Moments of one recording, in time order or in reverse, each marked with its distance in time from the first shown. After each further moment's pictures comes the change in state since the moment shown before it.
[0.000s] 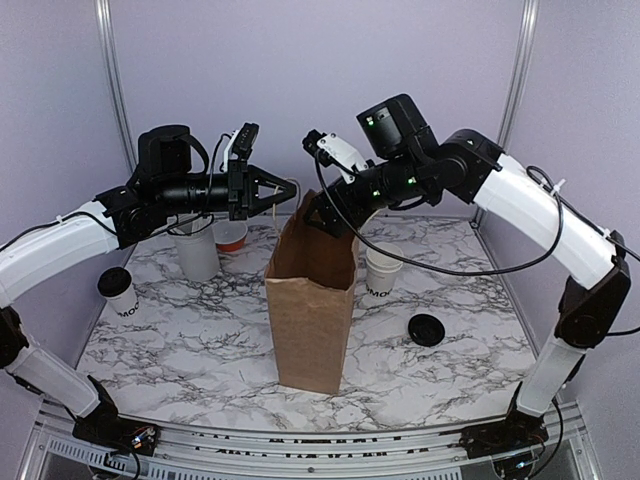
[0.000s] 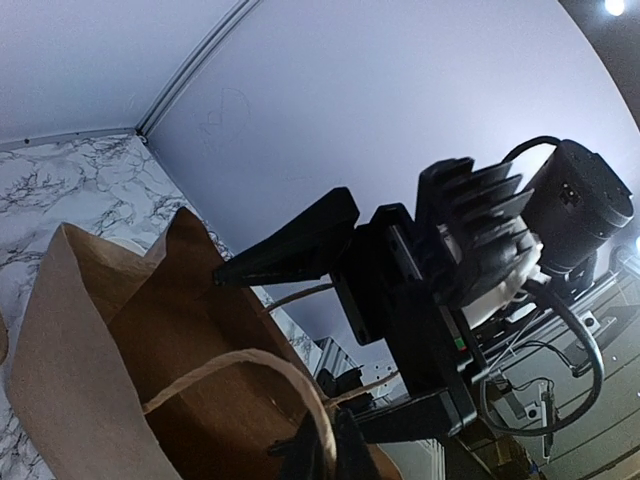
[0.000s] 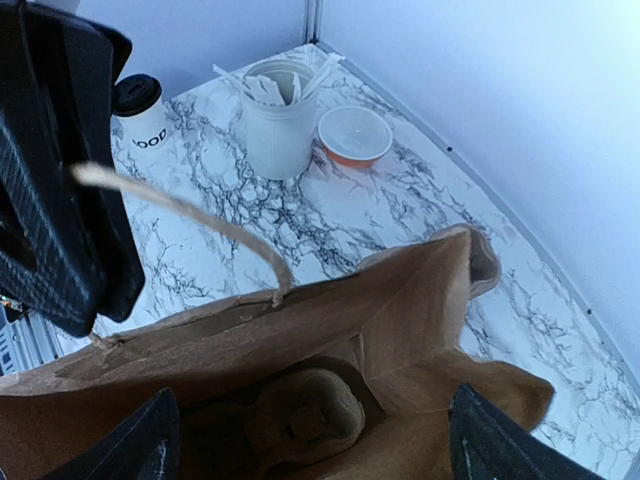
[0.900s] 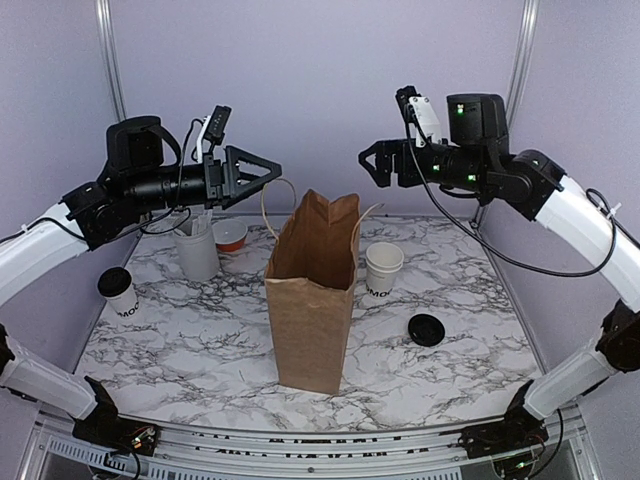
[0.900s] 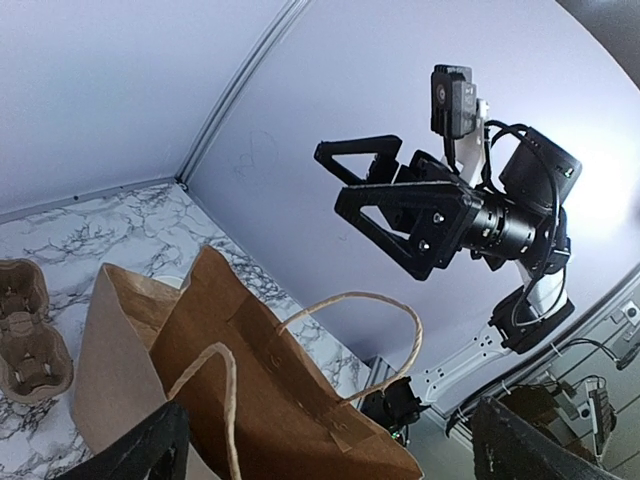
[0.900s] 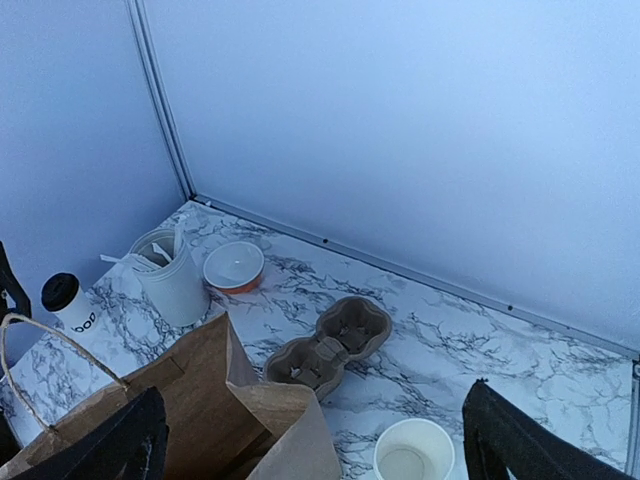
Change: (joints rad) left arm 0.000 -0.118 0.009 -0.124 -0.136 0.160; right arm -0.176 -0.298 -0.323 0.395 0.149 0.196
